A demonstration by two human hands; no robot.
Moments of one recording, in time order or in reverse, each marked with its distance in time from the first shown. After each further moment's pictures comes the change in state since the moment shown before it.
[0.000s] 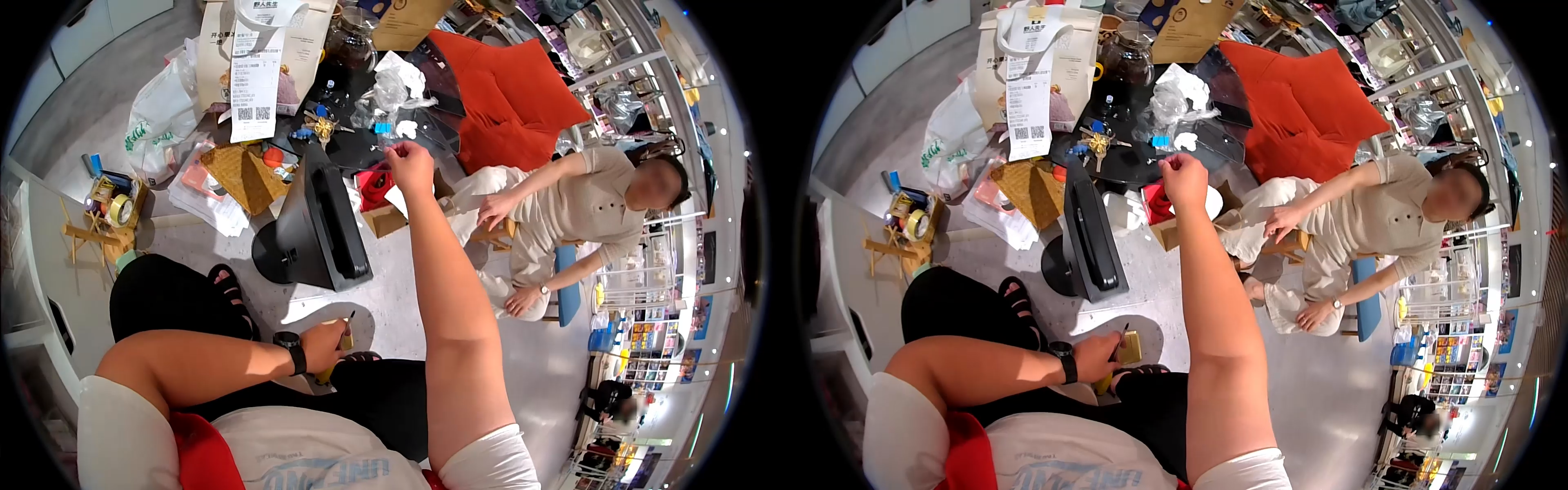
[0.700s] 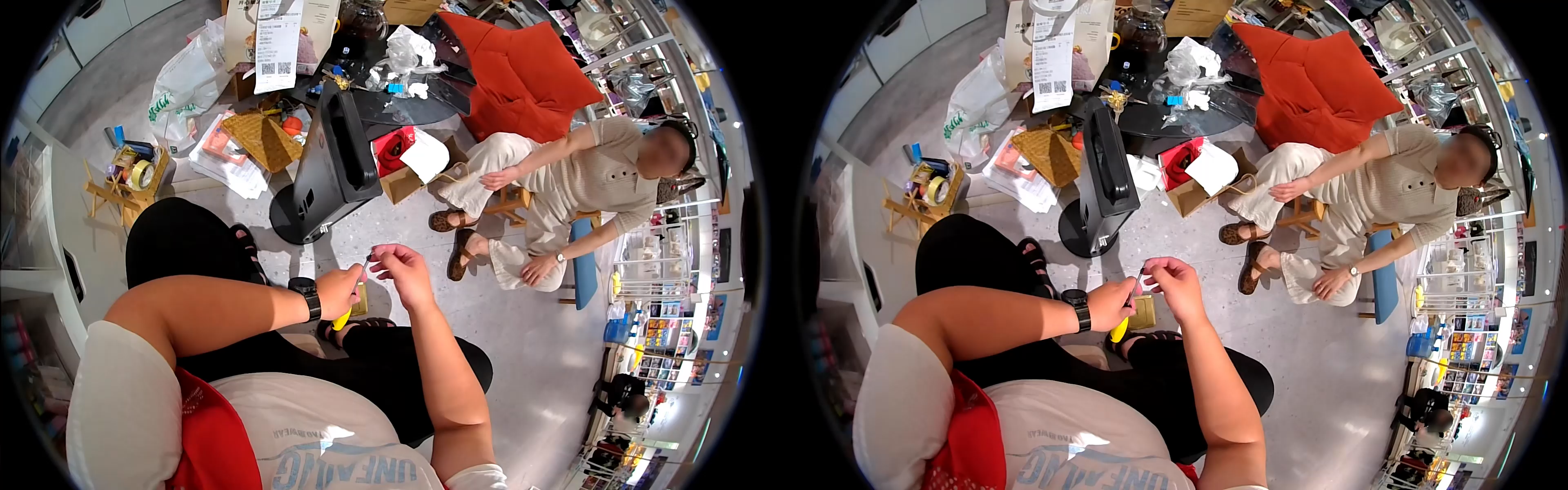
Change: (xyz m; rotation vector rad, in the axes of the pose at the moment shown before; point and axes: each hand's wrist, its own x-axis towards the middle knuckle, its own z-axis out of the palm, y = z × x) left_hand -0.002 0.000 0.016 0.011 0.065 0.053; right_hand -0.295 0.034 -0.045 0.844 -0.482 0.457
